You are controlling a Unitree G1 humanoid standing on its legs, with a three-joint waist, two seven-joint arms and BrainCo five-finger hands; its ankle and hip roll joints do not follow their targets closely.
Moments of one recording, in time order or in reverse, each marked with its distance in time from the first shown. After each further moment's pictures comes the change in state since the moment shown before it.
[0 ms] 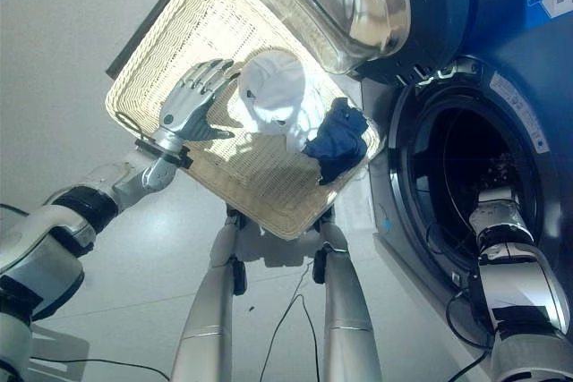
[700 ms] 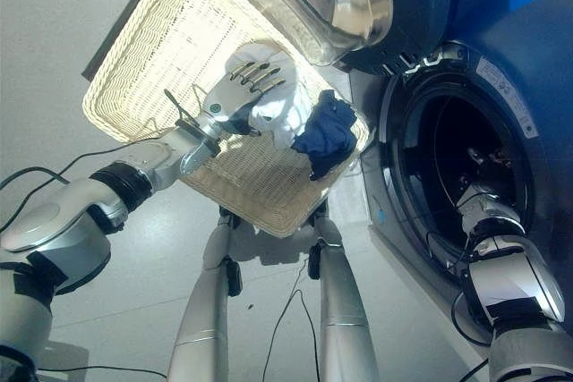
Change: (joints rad) left arm -0.114 -0.136 -0.088 0.103 0.023 0.119 -0.139; right arm -0.004 0.037 0.112 -0.020 -0.383 0.132 -0.024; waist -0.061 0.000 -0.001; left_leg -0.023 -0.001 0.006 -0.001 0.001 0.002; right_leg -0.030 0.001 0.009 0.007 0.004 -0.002
